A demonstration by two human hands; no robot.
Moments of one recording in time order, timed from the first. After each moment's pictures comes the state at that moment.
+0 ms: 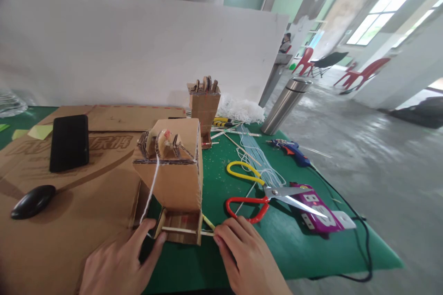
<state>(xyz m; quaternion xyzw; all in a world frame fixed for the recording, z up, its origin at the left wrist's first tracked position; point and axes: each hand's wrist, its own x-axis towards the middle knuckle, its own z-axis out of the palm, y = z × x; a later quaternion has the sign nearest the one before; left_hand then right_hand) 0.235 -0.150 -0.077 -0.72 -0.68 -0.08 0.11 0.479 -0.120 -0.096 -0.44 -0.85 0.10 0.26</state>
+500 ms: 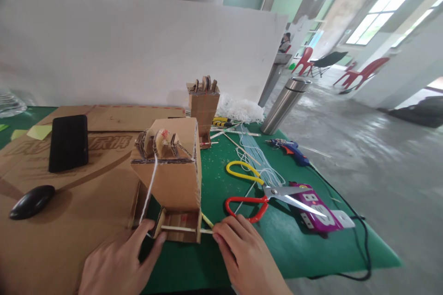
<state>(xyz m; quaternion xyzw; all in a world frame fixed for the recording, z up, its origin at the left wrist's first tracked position) 0.234 -0.150 -0.081 -0.72 -0.67 -0.09 0.11 0.479 -0.118 -0.099 -0.44 -0.85 0.10 0.27</state>
